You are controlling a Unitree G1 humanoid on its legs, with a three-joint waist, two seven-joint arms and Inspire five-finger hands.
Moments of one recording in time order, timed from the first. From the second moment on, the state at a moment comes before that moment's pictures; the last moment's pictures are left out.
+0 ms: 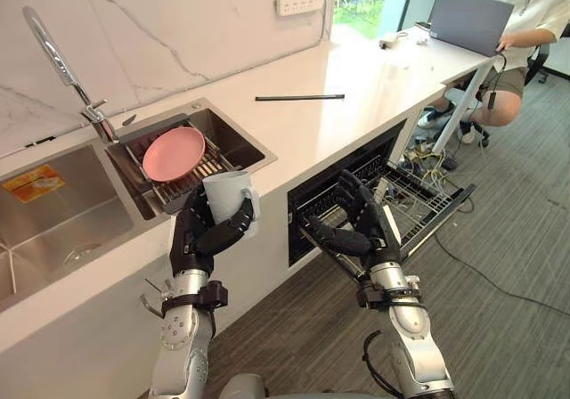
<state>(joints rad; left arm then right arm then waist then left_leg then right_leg) 0.19 0.08 -0.01 -0.16 -0.28 -0.19 0.11 0.13 -0.06 0.16 -0.08 0.20 -0.17 0.04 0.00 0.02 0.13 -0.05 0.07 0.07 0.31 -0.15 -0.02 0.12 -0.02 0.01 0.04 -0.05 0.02</state>
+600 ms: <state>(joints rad) 0.10 0.11 -0.01 -0.09 -0.23 -0.19 0.15 0.12 -0.08 0.30 -0.15 0.37 -0.17 0.12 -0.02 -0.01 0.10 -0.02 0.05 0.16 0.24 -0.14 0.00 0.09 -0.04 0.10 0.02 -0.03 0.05</state>
